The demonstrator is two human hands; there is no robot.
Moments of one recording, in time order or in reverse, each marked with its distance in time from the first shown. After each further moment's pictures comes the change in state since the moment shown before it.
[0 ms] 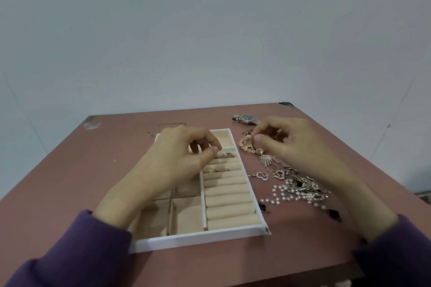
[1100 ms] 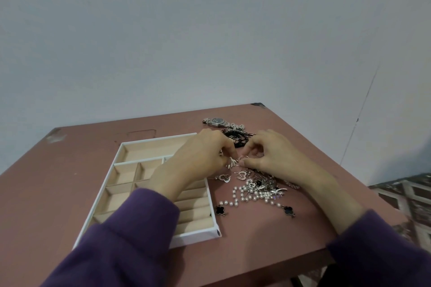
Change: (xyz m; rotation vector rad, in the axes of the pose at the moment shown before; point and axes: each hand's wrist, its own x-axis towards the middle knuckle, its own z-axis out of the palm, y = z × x) left_hand 0.060 0.041 0.075 0.259 -0.264 0.130; right_hand -0.007 0.056 -0.021 -0.365 -0.129 0.130
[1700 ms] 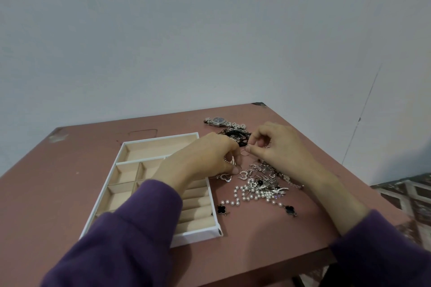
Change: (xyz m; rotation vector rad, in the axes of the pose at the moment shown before) left_hand 0.009 0.000 0.001 0.030 -0.210 0.056; right_hand 0.000 -0.003 -0.006 0.097 0.177 0.015
